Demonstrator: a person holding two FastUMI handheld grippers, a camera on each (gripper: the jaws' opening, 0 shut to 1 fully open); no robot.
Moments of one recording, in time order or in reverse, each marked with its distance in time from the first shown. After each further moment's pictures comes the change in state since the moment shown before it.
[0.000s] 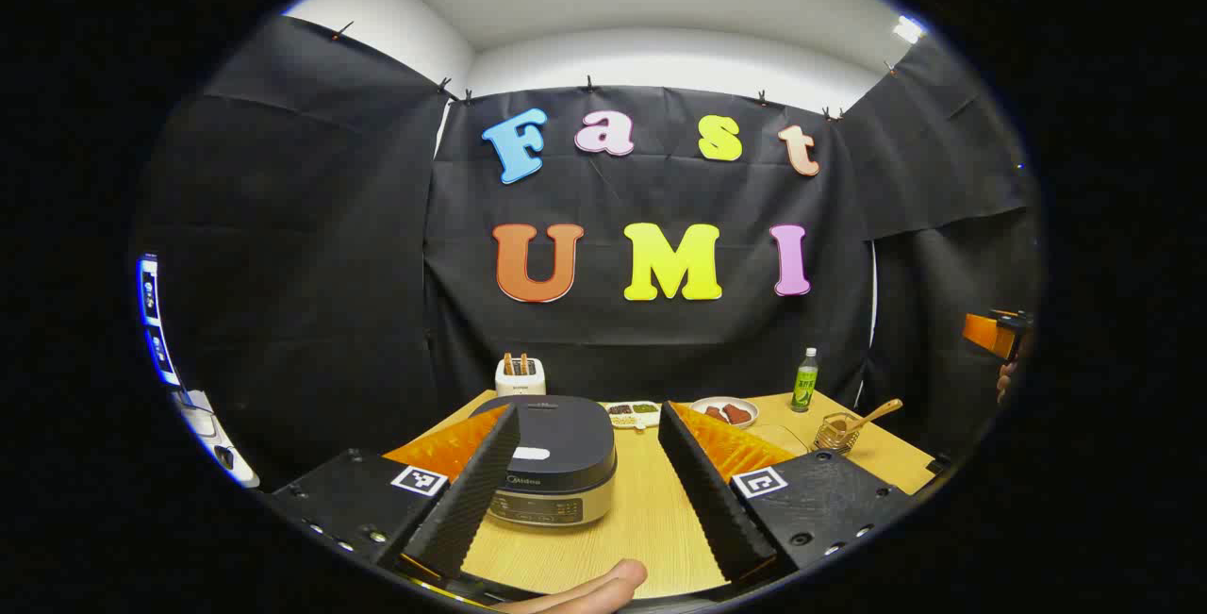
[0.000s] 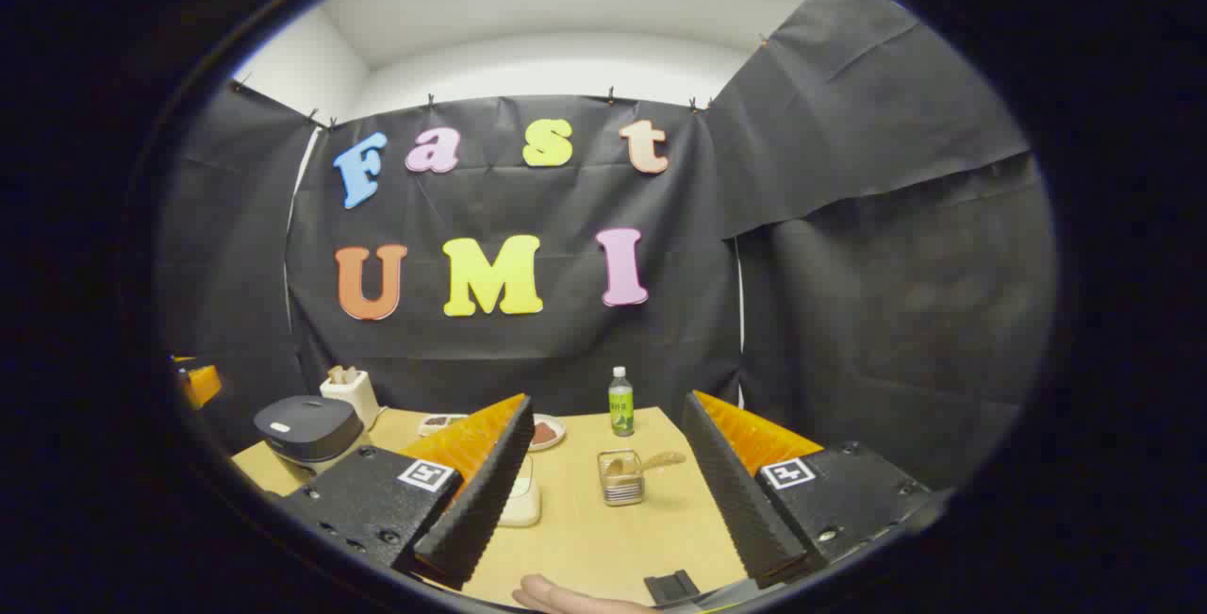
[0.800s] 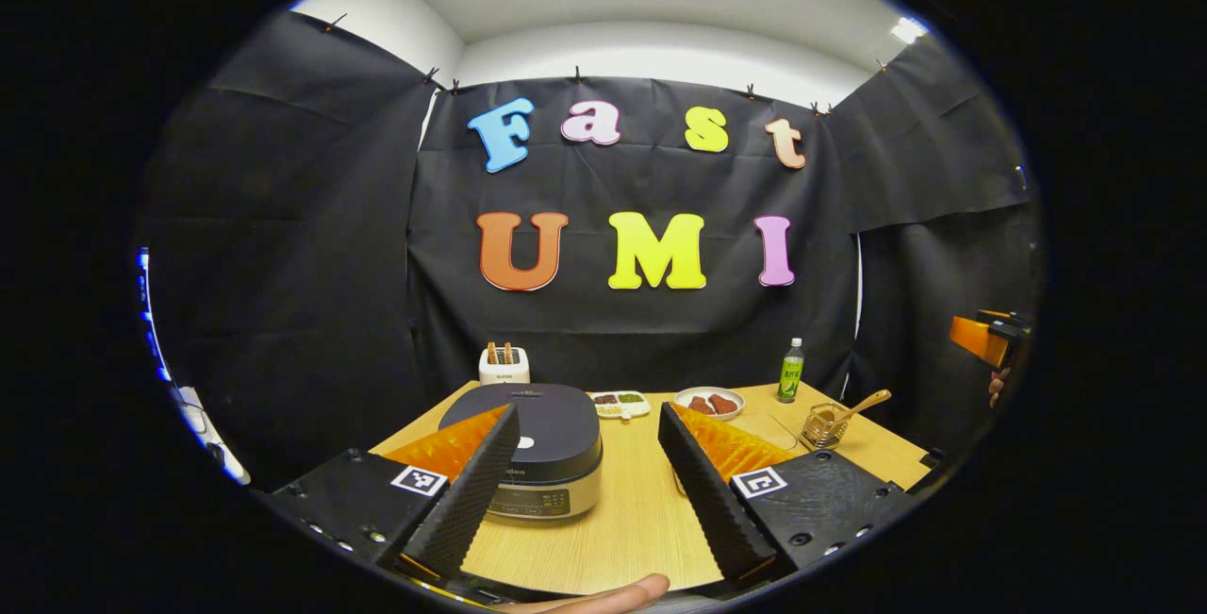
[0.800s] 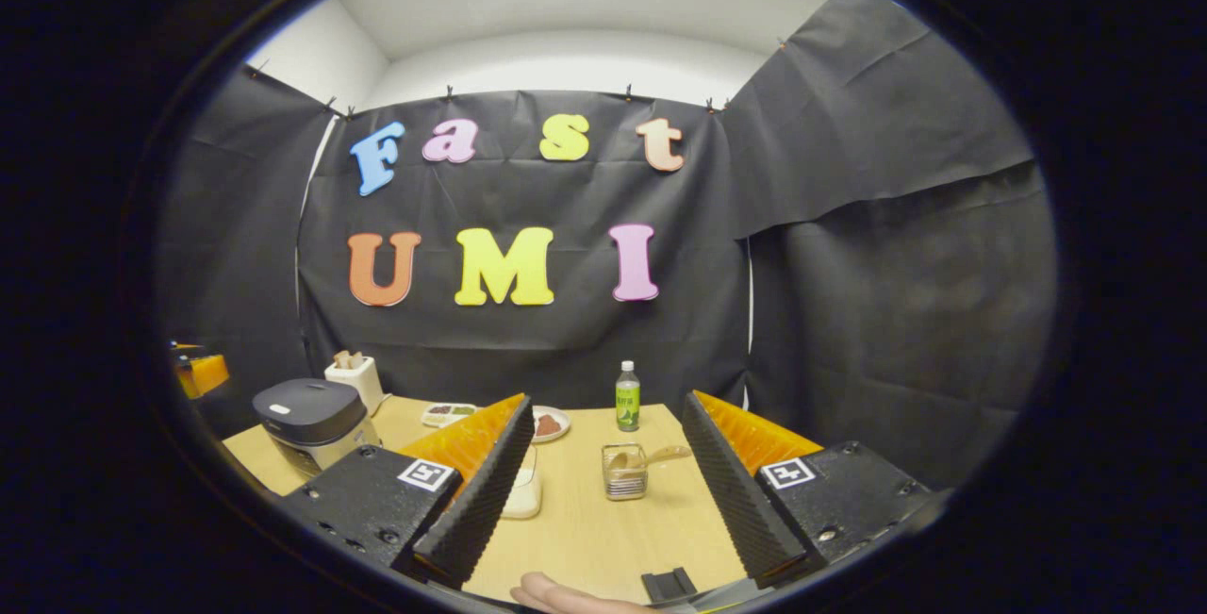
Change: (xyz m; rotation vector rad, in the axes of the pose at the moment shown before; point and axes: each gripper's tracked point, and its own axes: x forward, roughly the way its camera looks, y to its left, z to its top) left arm 0.004 -0.003 -0.015 0.008 0.033 -0.040; right arm -0.007 0.013 -0.017 -0.023 0.007 0.049
